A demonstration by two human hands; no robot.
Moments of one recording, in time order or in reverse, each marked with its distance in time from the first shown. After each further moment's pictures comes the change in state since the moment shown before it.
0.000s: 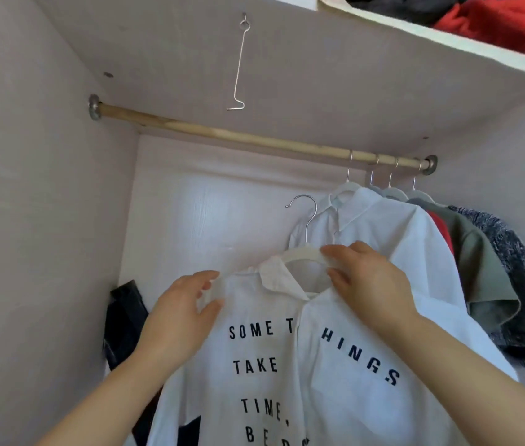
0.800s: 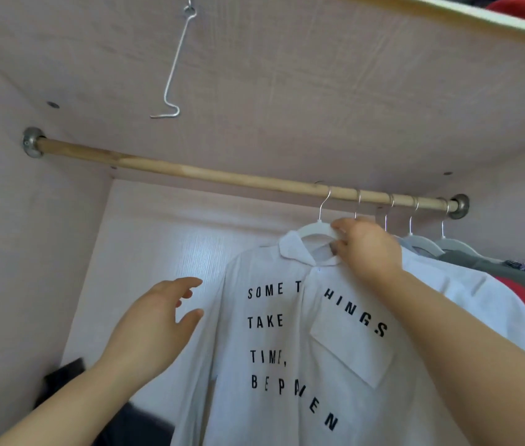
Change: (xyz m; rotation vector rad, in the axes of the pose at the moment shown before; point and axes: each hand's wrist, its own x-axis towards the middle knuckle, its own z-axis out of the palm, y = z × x) left_hand 0.151 -0.018 0.056 0.175 0.179 0.154; right_hand 0.220 0.090 0.062 0.005 0.180 0.082
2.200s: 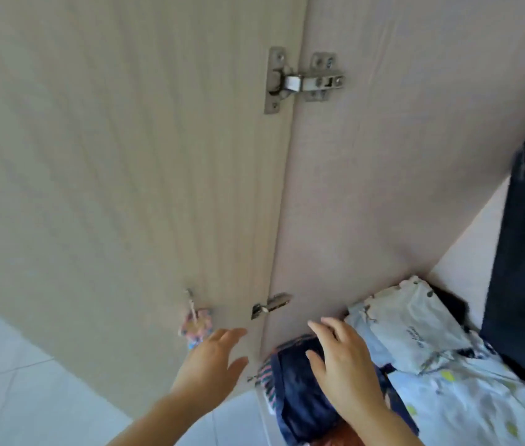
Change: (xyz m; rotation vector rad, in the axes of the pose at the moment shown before) left_hand -0.558 0.012 -0.149 0.673 -0.304 -1.399; right_hand -0.600 -0.254 0.122 1.047 -0.869 -0.946
